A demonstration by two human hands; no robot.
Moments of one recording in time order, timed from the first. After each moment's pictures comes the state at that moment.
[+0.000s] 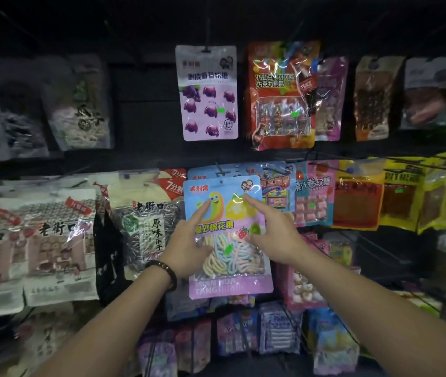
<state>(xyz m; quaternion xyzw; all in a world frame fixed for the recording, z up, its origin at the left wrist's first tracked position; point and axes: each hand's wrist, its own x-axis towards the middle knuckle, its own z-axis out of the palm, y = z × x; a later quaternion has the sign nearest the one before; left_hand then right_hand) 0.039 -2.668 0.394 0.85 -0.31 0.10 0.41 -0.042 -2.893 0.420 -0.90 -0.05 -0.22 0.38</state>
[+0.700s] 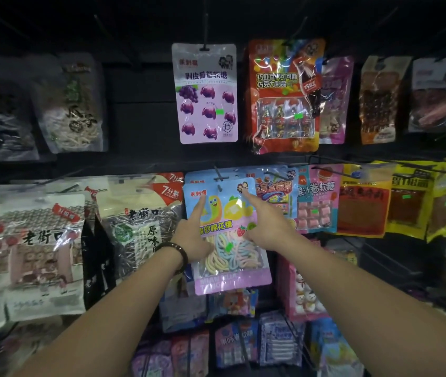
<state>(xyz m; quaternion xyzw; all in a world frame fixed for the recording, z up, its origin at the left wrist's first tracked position) 0.084 -2.696 0.414 0.90 -0.23 0.07 0.36 0.016 -2.899 0.440 -0.94 0.04 -0.18 0.30</state>
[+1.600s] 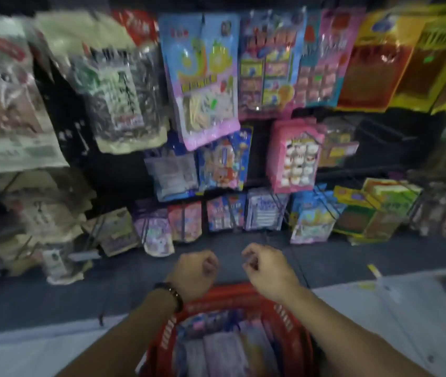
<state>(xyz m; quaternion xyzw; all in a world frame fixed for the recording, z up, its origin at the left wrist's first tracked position) -0.077 -2.659 0.107 0.92 -0.24 -0.08 0.29 -0.154 -2.875 0.122 -0.95 0.07 -0.03 0.31</state>
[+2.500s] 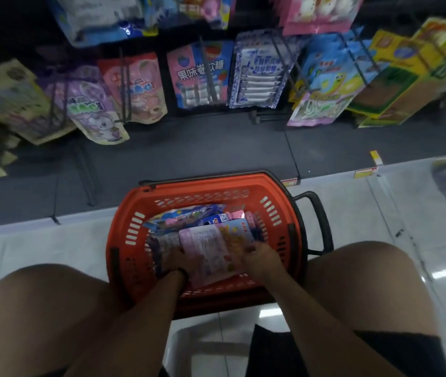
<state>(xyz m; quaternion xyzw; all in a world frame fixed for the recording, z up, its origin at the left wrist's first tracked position) -0.166 -2.653 -0.289 0.85 0.21 -0.39 0.28 -0.238 -2.868 -0.161 -0.79 0.35 0.31 0.39</state>
